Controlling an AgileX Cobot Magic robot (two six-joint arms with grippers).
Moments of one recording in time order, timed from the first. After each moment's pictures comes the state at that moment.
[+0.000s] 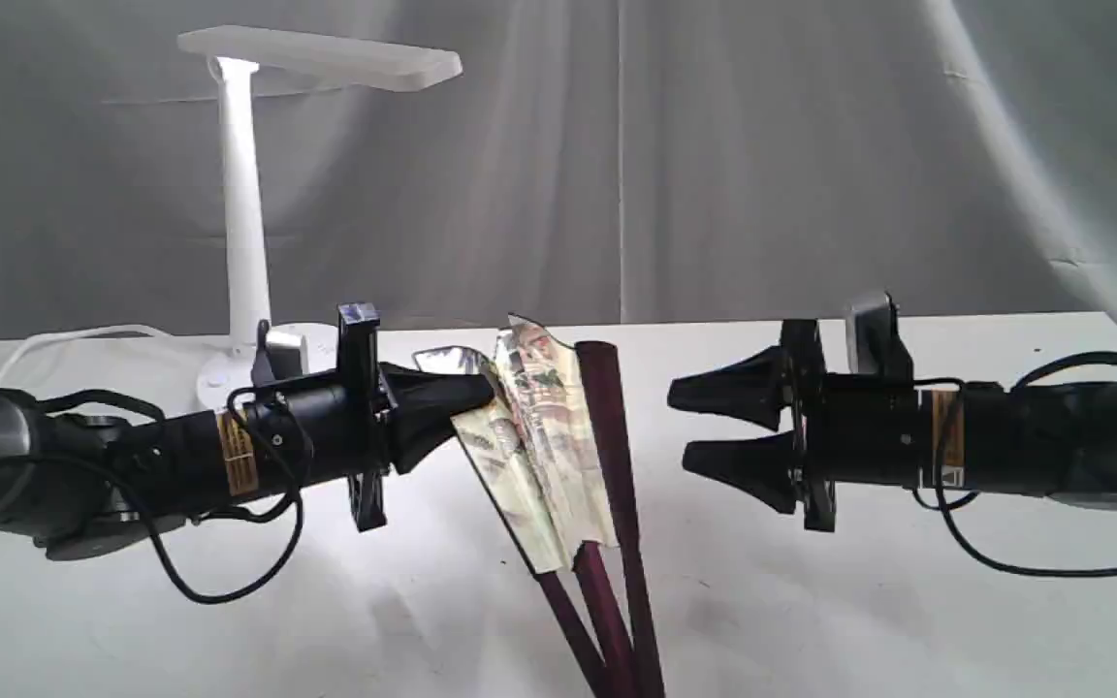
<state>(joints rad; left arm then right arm) -0.14 2.29 -1.26 1.13 -1.16 -2.12 -0.01 2.28 -1.30 -1.43 -1.21 2.09</state>
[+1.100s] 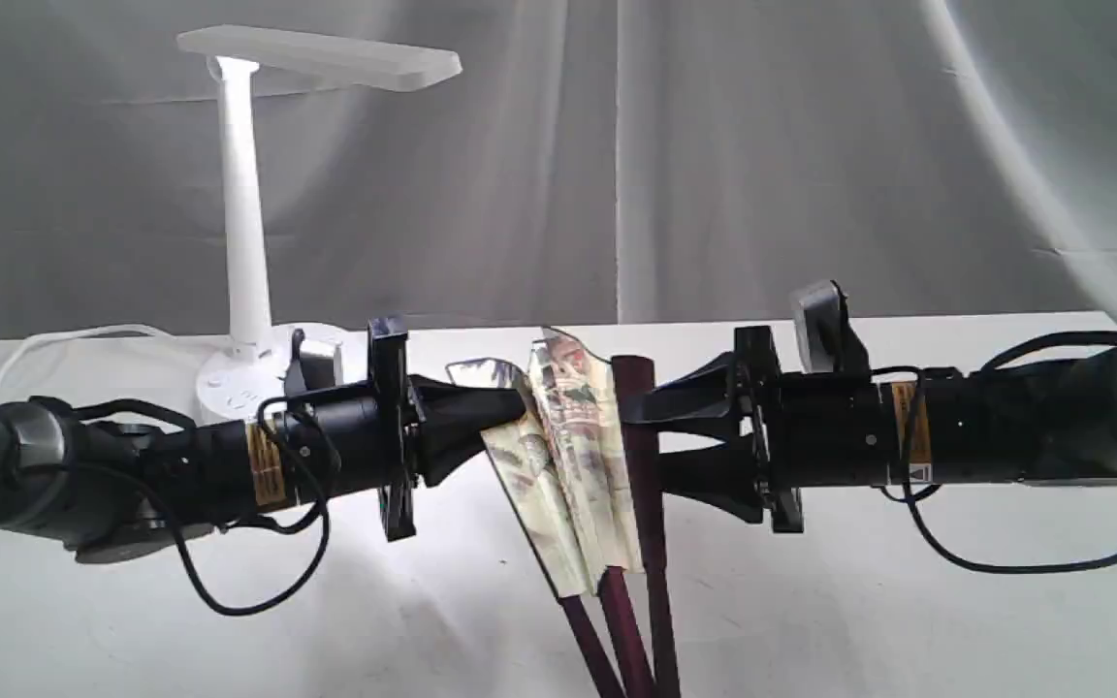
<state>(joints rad) -0.17 2.31 -1.28 1.14 -1.20 -2.12 0.06 2.24 -1.30 -1.51 -1.21 2.09</state>
